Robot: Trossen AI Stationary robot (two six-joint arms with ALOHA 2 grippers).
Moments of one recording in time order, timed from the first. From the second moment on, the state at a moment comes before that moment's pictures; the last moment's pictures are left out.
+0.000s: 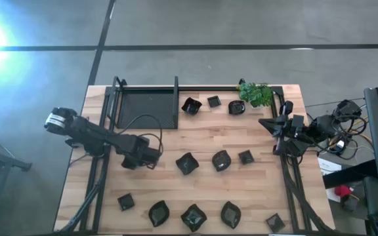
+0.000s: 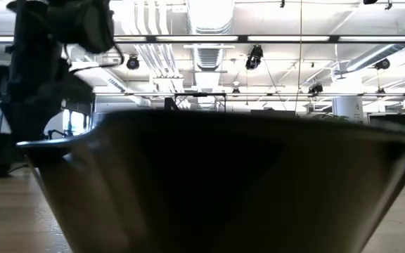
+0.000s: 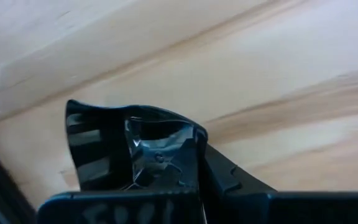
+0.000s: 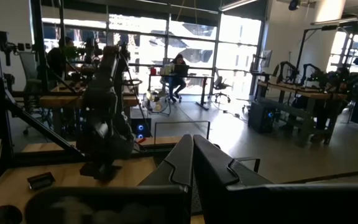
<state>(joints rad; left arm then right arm) -0.23 1.44 0.85 -0.98 -0.04 -1.42 0.56 0.44 0.61 -0.04 0.84 -0.13</state>
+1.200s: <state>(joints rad) -0.22 1.82 1.59 -1.05 -0.11 -1.18 0.56 0.44 0.61 -0.02 0.84 -0.13</state>
